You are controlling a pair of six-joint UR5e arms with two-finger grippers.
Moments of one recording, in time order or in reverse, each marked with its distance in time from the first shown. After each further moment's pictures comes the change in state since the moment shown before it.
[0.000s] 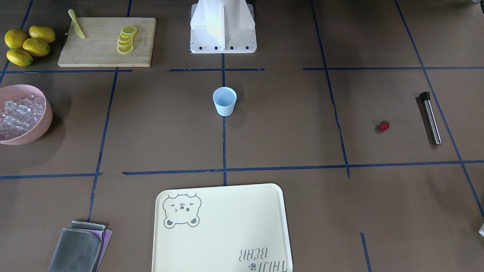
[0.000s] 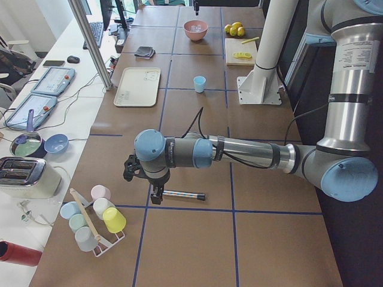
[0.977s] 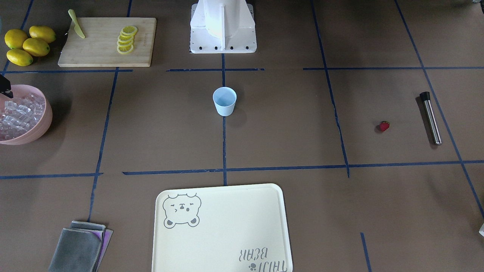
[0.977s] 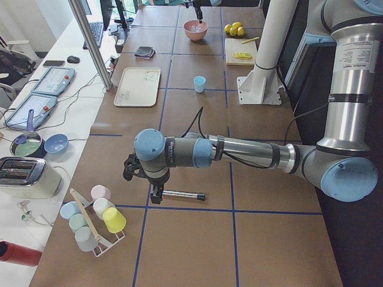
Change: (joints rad) left arm -0.001 0.000 -0.002 0.000 0.000 0.000; right arm -0.138 0.005 -0.016 0.004 -0.009 0.003
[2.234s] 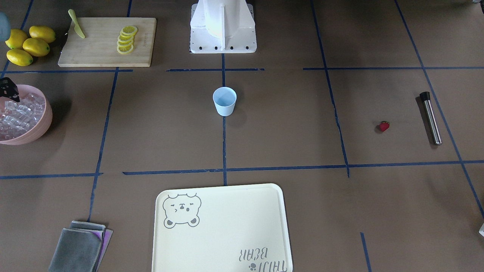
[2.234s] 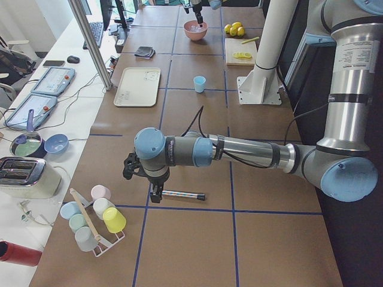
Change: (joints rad) left arm 0.000 -0.003 -0.007 0.000 0.000 -0.002; right arm -0.043 0.036 -0.047 0.001 -0.019 -0.001
